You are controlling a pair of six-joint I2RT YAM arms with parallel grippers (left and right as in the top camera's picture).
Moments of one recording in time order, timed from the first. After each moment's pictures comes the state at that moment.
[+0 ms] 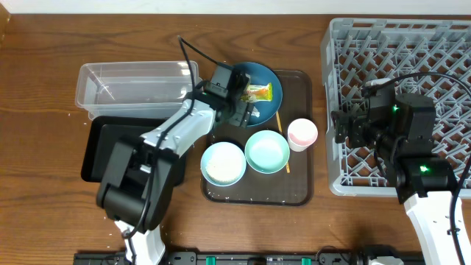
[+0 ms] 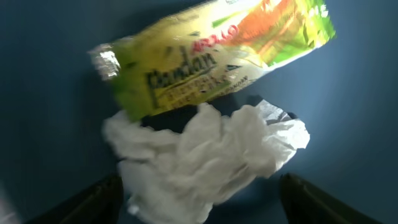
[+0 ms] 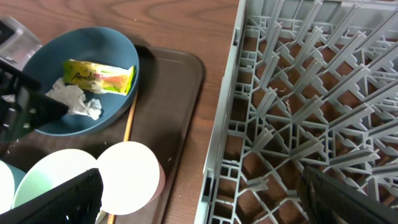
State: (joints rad) left arm -0.43 1.94 1.25 -0.39 0.07 -0.02; right arm 0.05 1.07 0.90 -0.54 -0.16 -0.03
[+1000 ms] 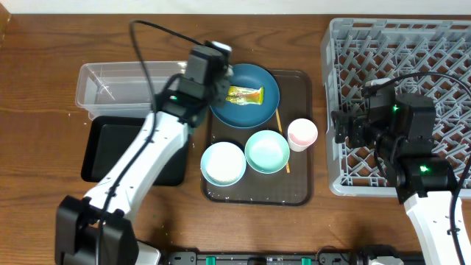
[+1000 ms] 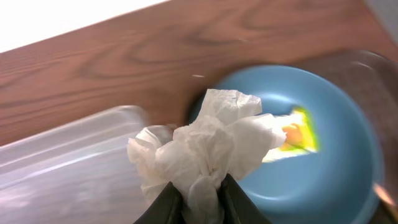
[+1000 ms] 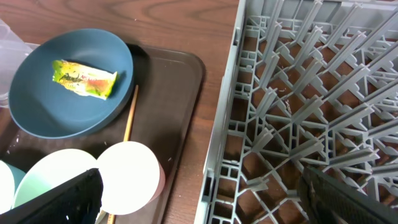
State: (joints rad) left arm -0.37 1.59 1.25 -0.44 -0.14 -0.01; right arm 0.05 1.07 0.90 -0.54 -0.16 -0.03
